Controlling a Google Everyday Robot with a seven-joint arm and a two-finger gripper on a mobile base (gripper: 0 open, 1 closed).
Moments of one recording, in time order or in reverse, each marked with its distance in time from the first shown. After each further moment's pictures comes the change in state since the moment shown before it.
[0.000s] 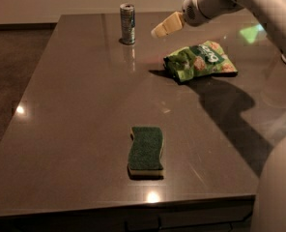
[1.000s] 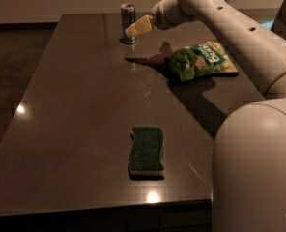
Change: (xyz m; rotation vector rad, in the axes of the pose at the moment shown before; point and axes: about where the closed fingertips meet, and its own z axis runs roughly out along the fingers) arm -0.043 0.018 0.093 0.002 -0.111 0.028
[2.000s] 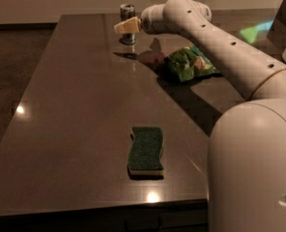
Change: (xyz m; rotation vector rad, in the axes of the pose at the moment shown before) arm -0.025 0.015 0.049 0.013 -0.201 0.056
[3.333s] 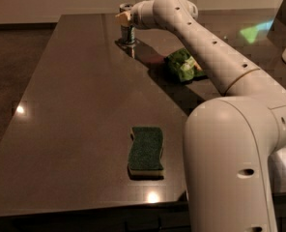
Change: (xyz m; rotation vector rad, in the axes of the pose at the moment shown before) arm -0.022 0.013 0.041 -0.054 -0.042 0.002
